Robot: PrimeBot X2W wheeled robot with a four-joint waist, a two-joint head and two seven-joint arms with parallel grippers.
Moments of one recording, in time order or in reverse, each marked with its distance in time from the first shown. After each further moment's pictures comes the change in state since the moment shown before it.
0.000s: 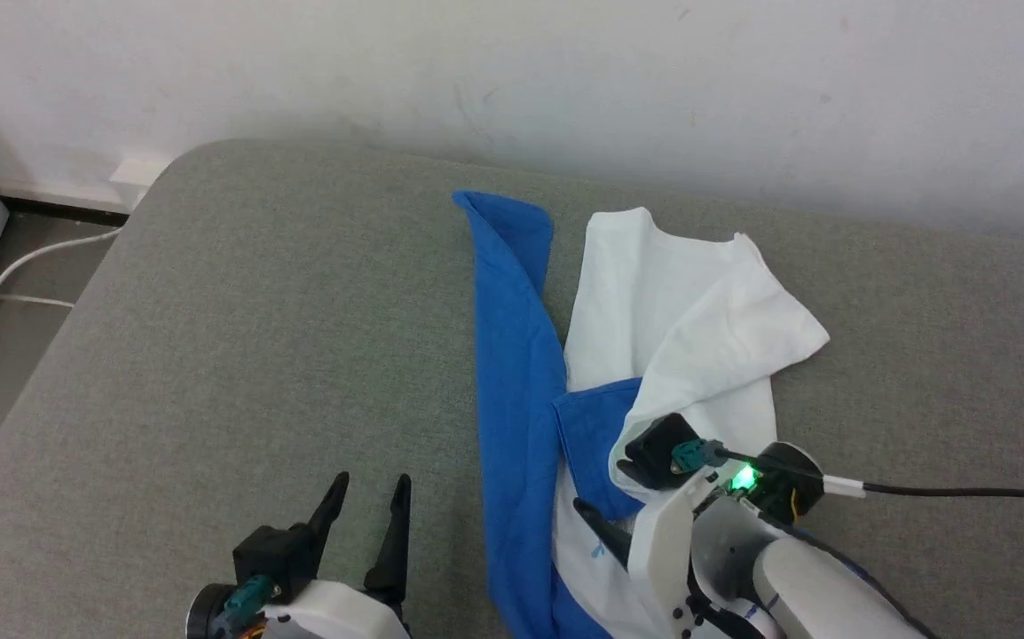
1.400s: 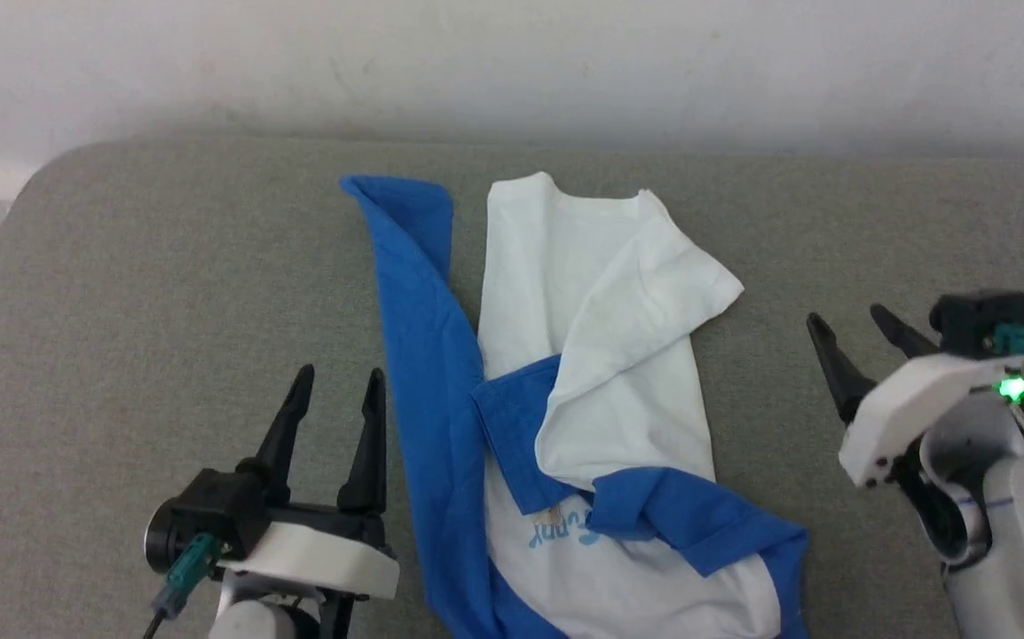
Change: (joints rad) left arm -0.014 -0.016 0.066 -0.281 0.032 -0.009 0.000; right arm 0.082 0.005 -0.611 -0.171 -0.047 0.000 -0.095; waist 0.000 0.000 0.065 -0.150
